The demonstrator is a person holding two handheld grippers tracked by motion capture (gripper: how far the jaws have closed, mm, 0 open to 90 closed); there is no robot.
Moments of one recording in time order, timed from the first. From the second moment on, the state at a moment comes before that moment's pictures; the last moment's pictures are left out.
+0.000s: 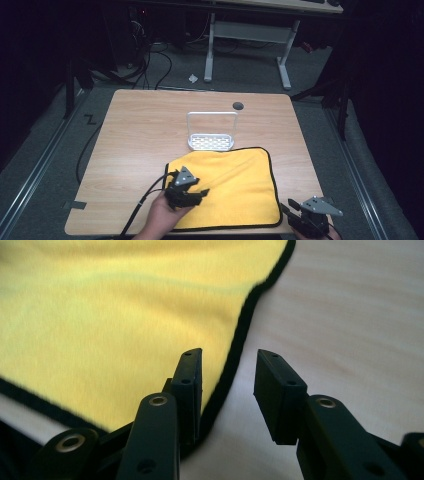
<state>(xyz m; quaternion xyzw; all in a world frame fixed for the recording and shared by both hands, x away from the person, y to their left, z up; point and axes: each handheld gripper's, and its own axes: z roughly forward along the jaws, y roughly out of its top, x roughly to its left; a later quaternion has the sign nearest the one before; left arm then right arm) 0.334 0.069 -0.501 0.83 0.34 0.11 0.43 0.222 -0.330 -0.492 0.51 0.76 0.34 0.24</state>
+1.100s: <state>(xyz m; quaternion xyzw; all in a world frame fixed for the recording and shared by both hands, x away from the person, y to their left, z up) 0.345 0.063 -0.504 0.84 0.32 0.05 0.44 0.320 -0.319 -0.523 0.53 0.76 0.29 0.24</state>
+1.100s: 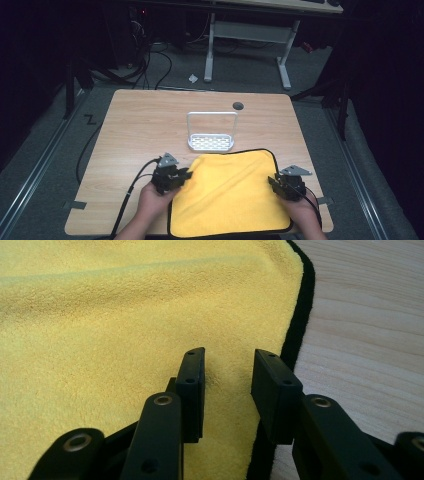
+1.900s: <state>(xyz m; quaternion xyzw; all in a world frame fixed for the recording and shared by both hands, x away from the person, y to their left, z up) 0.406 0.116 -0.530 0.80 0.43 0.08 0.42 0.318 -0.321 -0.524 0.53 0.76 0.30 0.23</state>
